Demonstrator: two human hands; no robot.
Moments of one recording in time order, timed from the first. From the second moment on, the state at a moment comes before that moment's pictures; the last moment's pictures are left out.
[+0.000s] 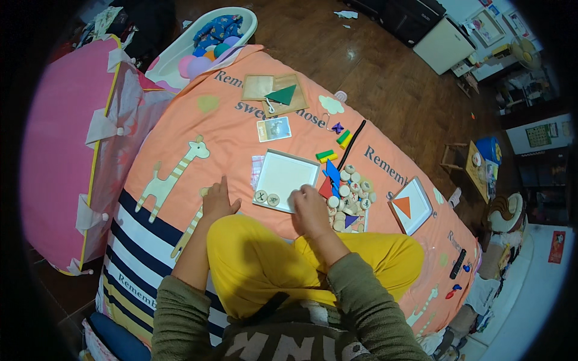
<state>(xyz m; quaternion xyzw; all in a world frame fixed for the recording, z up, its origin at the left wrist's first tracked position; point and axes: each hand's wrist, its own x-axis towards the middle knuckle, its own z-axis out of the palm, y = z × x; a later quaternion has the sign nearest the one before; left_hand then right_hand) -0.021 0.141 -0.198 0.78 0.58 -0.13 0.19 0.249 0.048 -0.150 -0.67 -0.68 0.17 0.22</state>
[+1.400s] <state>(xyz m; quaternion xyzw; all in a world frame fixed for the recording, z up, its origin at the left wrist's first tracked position) -0.011 0.176 -0.185 0.74 0.58 -0.21 0.29 0.311 -0.002 -0.181 -0.83 -0.47 0.24 0.19</state>
